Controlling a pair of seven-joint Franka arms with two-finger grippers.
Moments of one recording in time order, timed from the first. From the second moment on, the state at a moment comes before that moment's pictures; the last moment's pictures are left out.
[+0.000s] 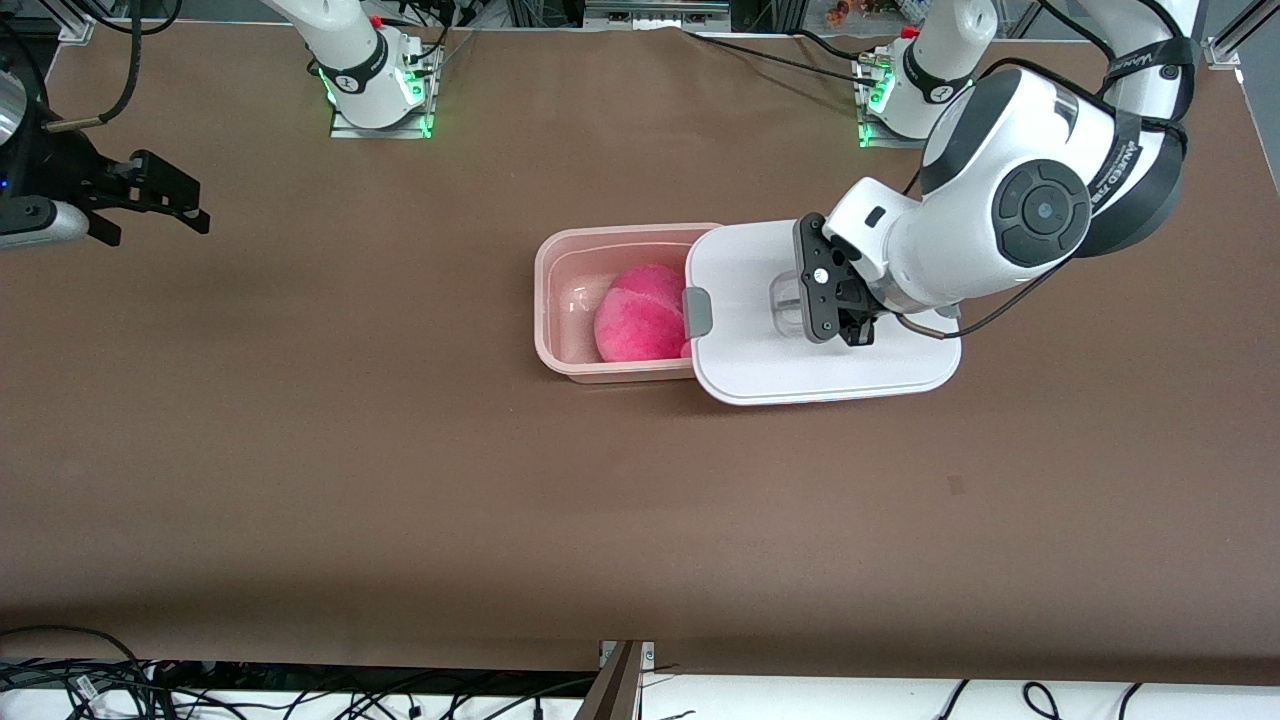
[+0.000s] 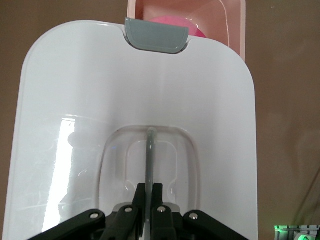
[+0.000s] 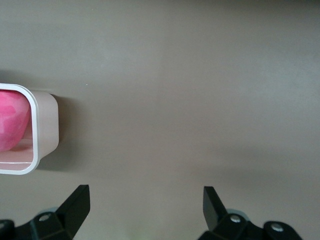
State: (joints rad) left arm -0.22 0.38 -0.21 -1.39 -0.17 1.62 1.03; right arm 0.20 0.02 -0.14 -1.53 0.05 1.53 -0.07
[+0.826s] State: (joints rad) left arm -0.50 0.54 -0.22 -1.38 -0.17 2.05 0.69; right arm 0.20 0.02 -0.13 -1.51 0.01 1.54 -0.07
